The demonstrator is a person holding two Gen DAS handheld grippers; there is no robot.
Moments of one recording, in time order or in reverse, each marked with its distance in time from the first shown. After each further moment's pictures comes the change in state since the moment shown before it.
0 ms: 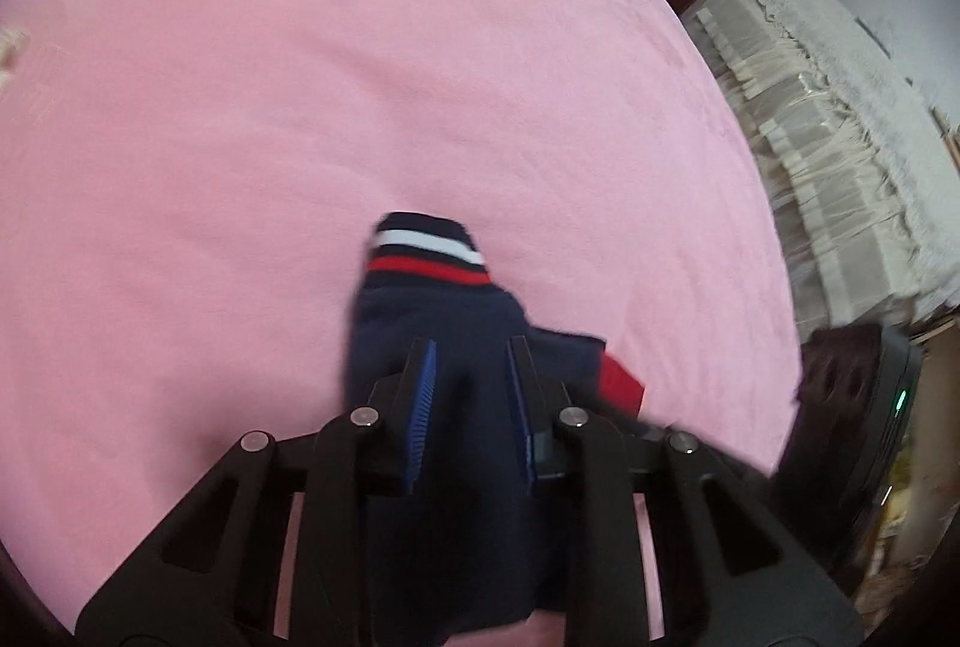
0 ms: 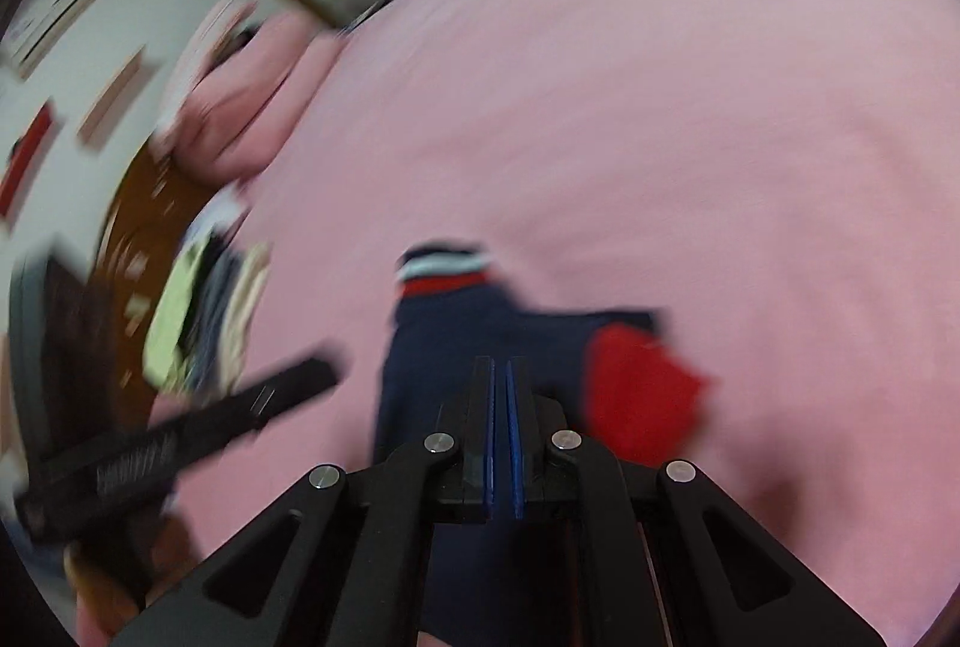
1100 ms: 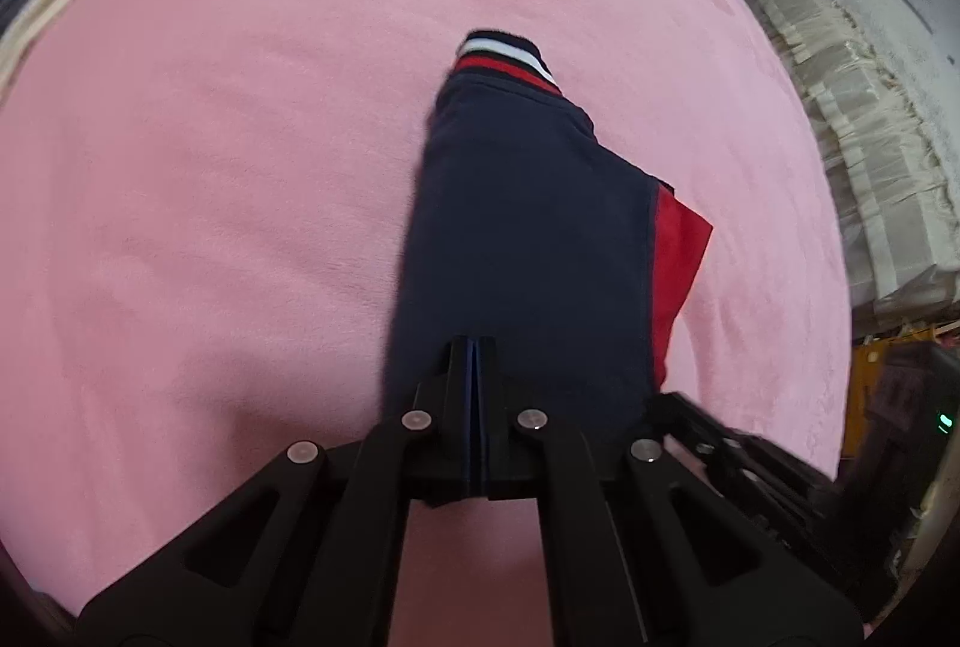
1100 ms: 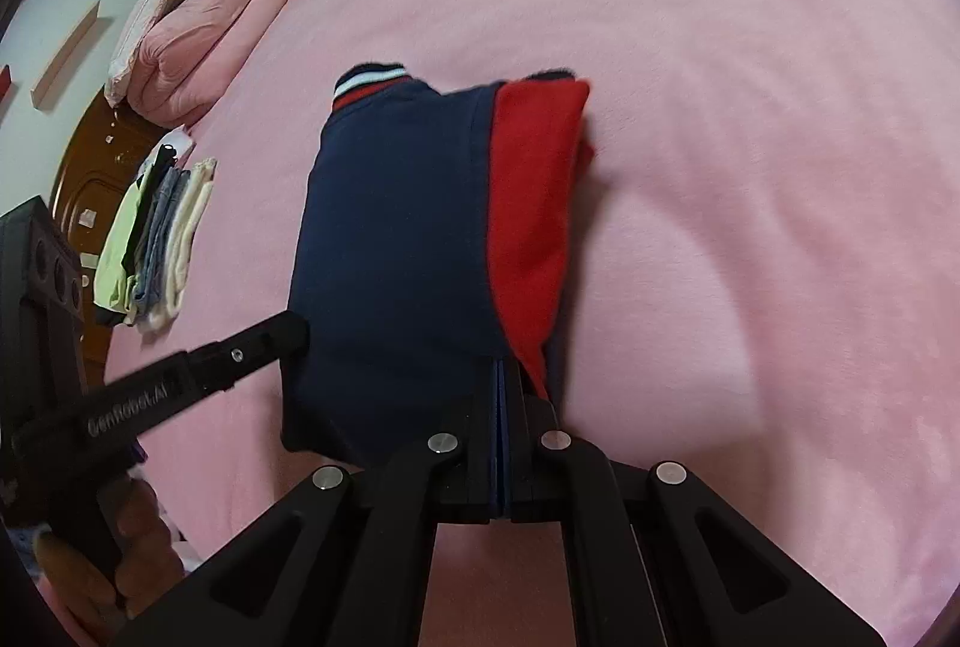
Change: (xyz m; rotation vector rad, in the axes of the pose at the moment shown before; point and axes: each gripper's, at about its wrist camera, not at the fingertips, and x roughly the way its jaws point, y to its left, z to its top) left arm -0.029 0.015 -0.106 -0.008 0.054 0.188; right arm -0.023 -0.008 -0.099 -0.014 0.077 -0.199
